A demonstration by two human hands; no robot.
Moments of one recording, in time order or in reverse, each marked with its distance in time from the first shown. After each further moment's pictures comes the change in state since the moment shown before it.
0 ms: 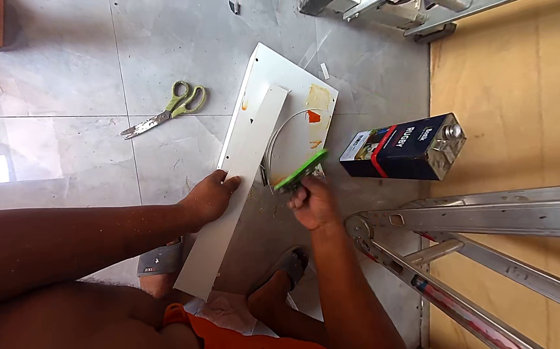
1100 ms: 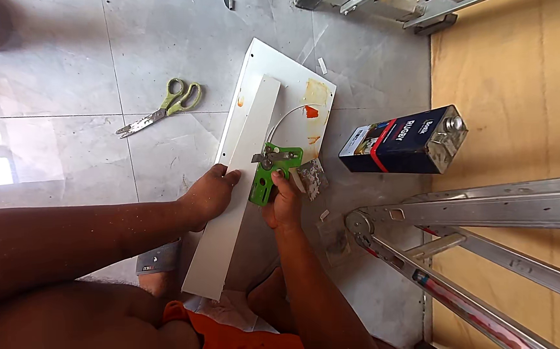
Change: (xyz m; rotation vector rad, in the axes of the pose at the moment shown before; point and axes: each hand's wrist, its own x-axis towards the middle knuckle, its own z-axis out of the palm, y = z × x) left_hand -0.012 0.014 0.011 -0.110 0.033 -0.017; right_hand 0.001 0.057 0.050 0.212 0.164 -0.136
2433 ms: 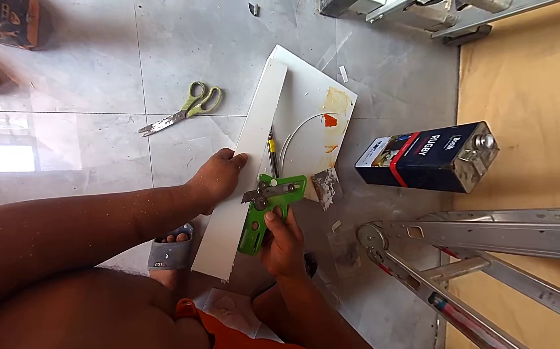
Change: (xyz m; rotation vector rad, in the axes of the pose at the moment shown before) left_hand 0.006 0.013 -0.022 -0.006 0.125 0.096; right_hand -0.073 0.008 0.006 -0.051 -0.198 0.075
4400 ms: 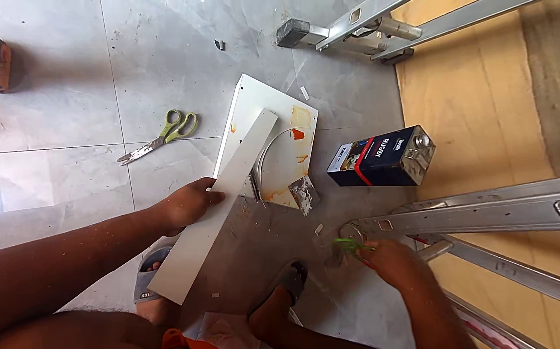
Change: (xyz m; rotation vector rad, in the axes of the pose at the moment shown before) left_hand 0.009 -0.011 -0.025 -0.009 -0.333 -0.001; right_hand -0.009 -0.192 -0.141 -2.065 0.246 0.654
